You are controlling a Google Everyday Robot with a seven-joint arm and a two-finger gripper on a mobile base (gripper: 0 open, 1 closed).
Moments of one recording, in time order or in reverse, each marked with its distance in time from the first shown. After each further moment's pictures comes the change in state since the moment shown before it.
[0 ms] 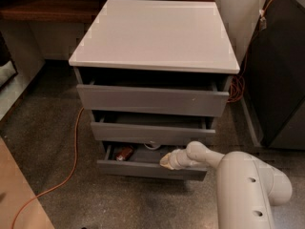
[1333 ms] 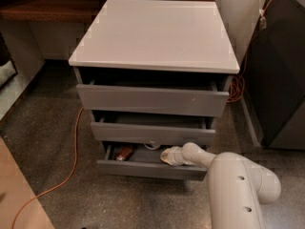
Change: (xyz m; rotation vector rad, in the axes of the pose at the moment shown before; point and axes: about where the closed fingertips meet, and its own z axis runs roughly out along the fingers) arm 0.010 -0.044 0.025 0.174 0.056 -0.119
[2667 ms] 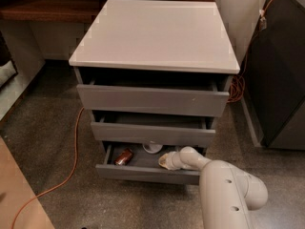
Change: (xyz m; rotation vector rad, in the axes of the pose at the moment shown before) arm 0.024 0.019 0.041 -0.047 -0.013 0.013
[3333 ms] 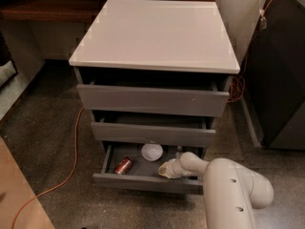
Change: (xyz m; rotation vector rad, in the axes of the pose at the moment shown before) arm 0.005 0.052 -0.008 -0.106 0.016 0.039
